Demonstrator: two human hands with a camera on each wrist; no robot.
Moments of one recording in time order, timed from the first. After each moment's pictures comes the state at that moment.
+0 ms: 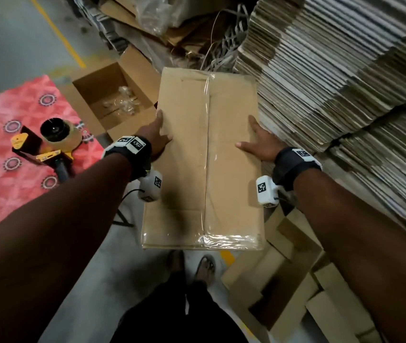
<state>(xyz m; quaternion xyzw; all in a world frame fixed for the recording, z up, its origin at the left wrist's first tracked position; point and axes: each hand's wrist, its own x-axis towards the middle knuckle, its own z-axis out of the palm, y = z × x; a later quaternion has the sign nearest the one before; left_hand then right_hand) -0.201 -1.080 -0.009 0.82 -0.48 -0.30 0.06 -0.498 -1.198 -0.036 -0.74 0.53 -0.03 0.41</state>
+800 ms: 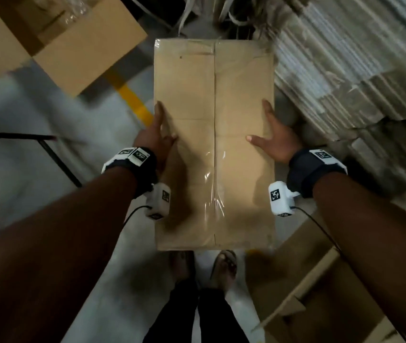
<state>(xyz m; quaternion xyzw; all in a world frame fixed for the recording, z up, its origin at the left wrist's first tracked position) -0.162 -1.205 -0.475 0.84 -0.40 -0.37 0.04 -0.448 -1.320 -0.520 -0.67 0.56 -0.03 0.49</state>
